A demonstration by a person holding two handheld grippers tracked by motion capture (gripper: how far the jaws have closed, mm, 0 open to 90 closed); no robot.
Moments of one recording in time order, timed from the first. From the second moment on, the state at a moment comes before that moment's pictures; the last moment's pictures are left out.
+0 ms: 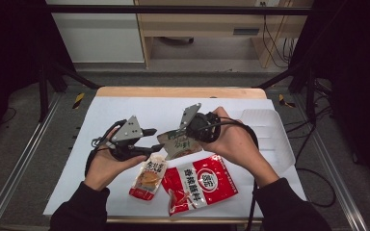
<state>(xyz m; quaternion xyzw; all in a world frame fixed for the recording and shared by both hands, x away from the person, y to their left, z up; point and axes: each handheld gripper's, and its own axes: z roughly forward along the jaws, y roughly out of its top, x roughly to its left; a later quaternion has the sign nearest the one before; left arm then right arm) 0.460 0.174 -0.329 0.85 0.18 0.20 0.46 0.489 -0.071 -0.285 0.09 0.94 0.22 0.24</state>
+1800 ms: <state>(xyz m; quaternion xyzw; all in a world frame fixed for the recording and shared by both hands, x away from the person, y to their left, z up) 0.433 0.307 -0.434 0.78 0.39 0.27 0.42 0.502 -0.258 -0.243 0.22 0.86 0.27 0.37</state>
